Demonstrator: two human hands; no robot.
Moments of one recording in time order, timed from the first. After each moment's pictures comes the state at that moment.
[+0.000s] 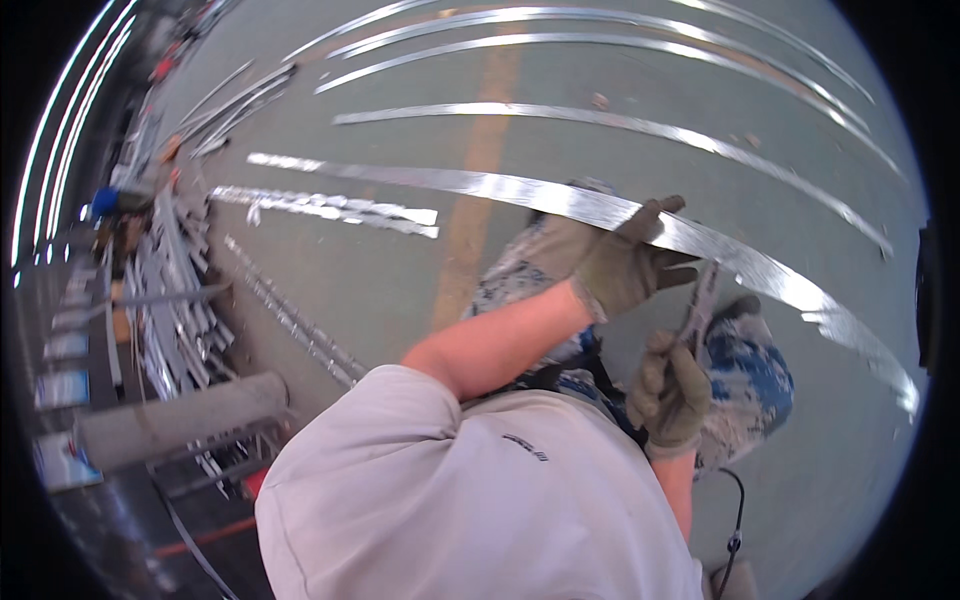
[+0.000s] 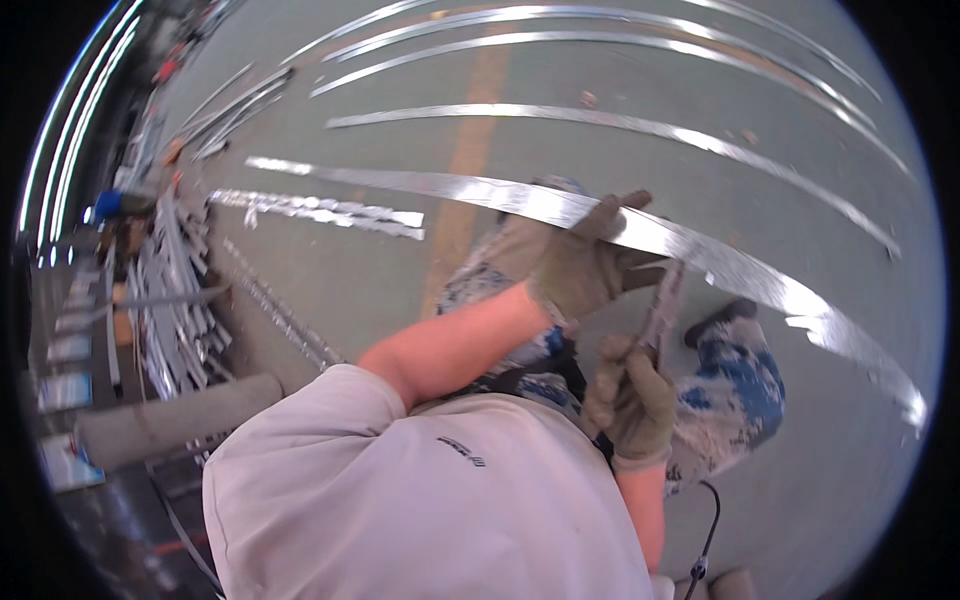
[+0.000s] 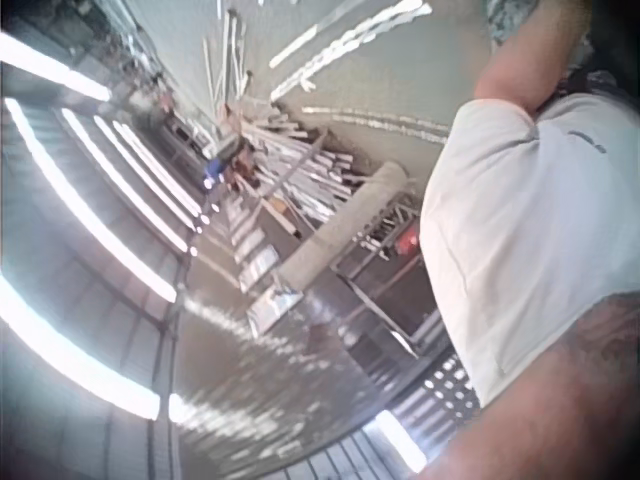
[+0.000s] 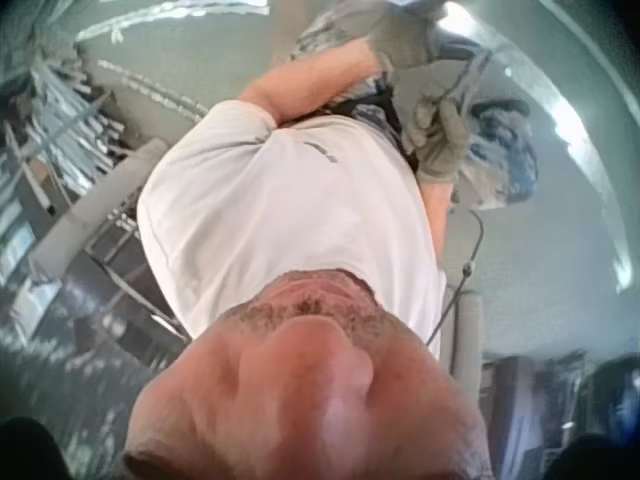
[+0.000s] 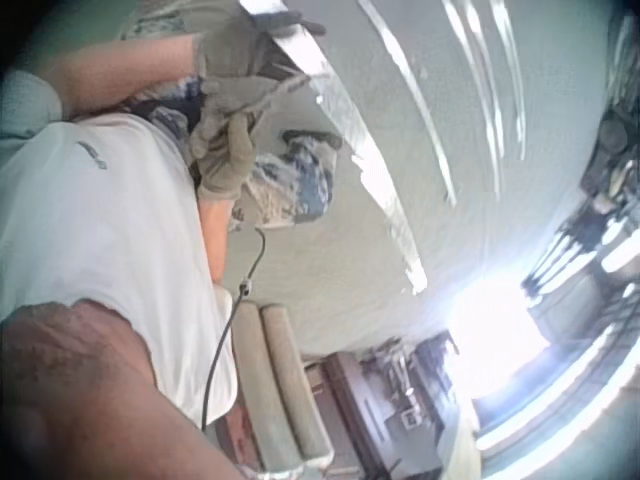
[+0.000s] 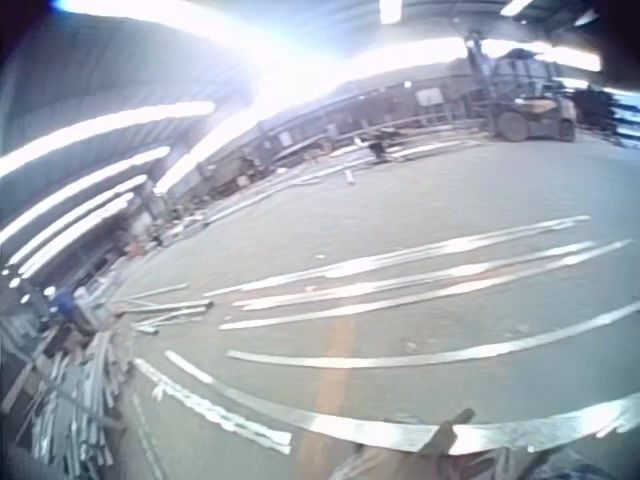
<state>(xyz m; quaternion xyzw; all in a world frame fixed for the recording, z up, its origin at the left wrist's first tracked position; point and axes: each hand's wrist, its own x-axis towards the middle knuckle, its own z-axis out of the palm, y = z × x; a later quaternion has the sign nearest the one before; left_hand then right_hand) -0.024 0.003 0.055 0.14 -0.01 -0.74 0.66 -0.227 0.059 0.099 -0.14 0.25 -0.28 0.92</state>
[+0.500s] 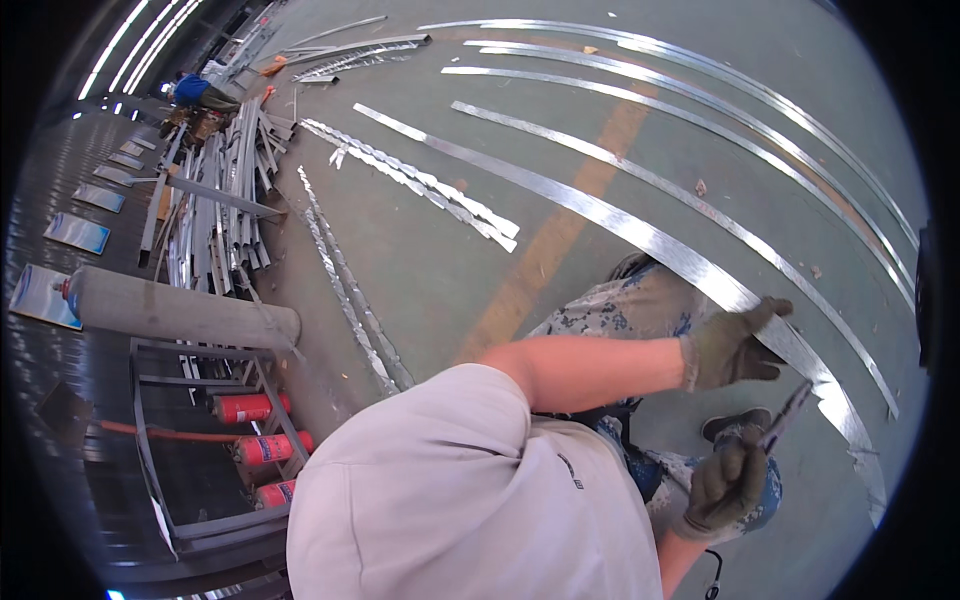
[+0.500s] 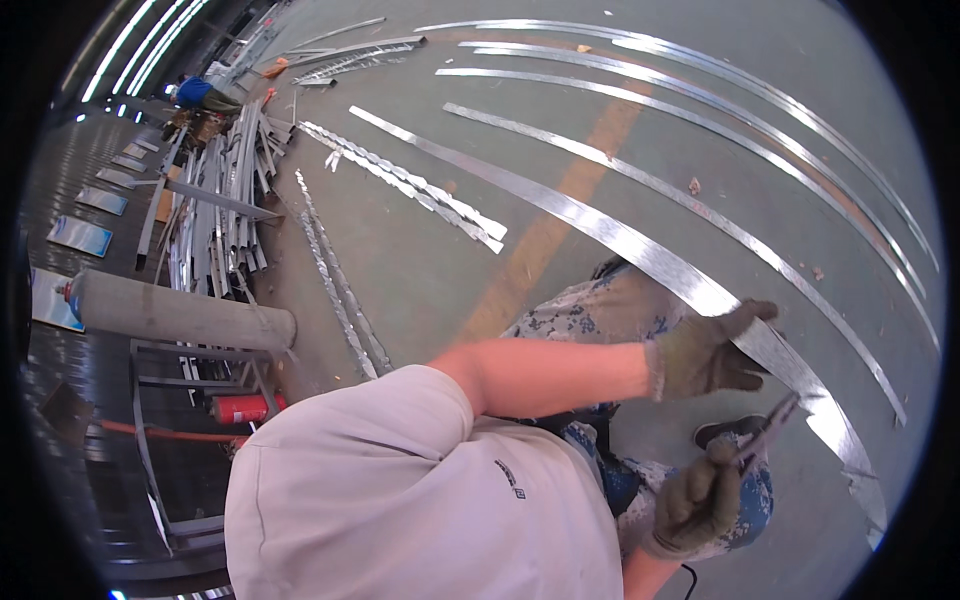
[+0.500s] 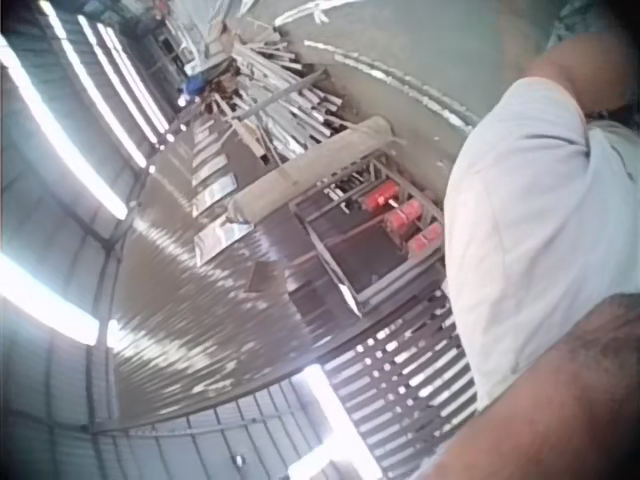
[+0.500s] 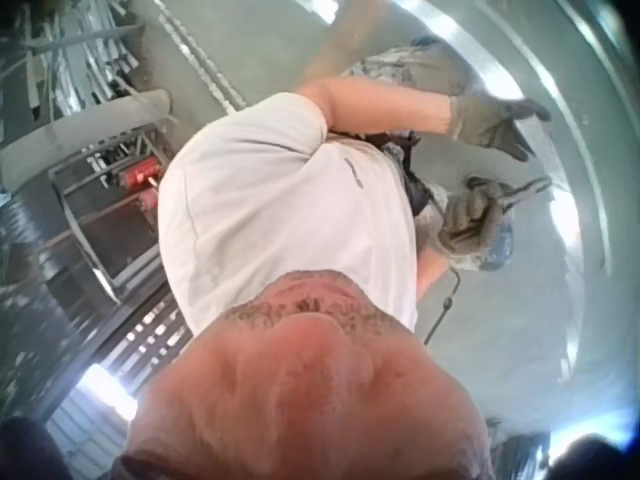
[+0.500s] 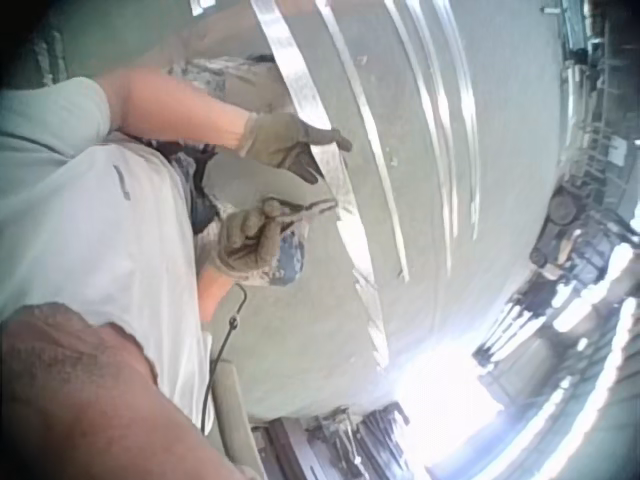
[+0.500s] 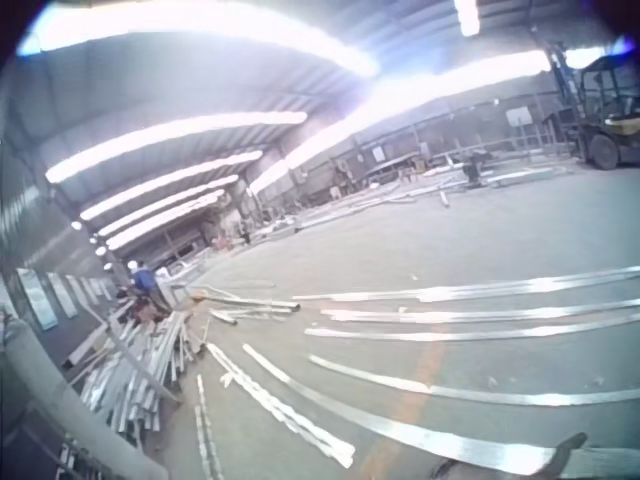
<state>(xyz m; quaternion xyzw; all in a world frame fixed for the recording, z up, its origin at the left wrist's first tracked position) -0.054 -0.018 0.081 0.13 -0.05 -0.74 0.66 -0.270 0.034 0.109 -0.14 0.15 -0.35 0.91</state>
